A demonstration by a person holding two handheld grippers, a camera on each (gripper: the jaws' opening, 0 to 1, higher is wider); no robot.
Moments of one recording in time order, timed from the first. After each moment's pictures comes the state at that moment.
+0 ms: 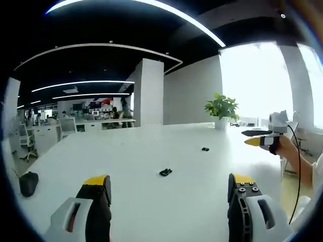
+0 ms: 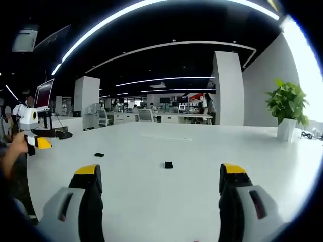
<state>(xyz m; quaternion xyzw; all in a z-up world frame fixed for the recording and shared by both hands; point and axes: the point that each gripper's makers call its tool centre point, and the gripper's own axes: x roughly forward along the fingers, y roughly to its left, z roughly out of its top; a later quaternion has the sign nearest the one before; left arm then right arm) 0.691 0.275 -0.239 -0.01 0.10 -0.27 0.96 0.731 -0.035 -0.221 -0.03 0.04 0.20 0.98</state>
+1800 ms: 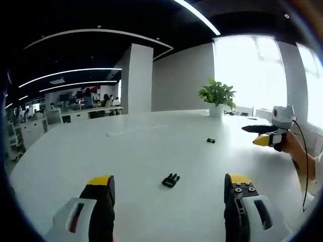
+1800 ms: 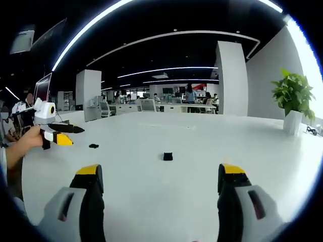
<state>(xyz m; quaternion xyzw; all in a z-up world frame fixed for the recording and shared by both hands) 0.767 0.247 -0.268 0.01 0.15 -0.30 0.94 0.755 -0.033 -0.250 -0.04 0.08 0.22 0.97</state>
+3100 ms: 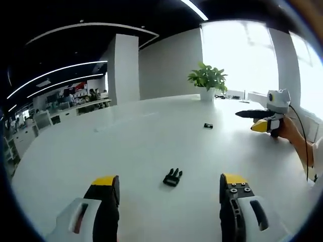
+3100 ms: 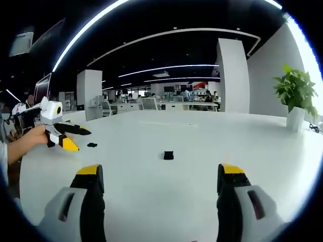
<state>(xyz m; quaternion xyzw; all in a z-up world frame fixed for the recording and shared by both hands) 0.783 0.237 -0.287 0.06 0.20 -0.35 0.92 0.767 -0.027 -0.258 -0.03 0.09 0.23 0.97</state>
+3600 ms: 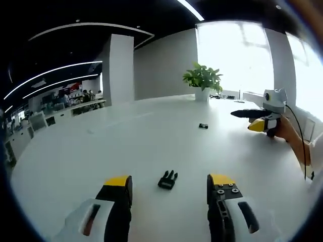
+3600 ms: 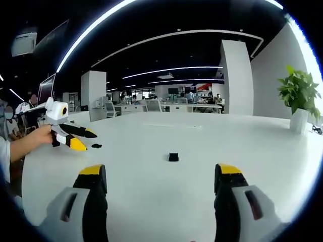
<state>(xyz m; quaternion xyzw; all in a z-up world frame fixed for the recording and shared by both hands) 0.780 0.228 -0.289 0.06 0.20 -0.37 0.91 0.763 -0.021 -0.256 -0.03 0.08 0.25 0.97</state>
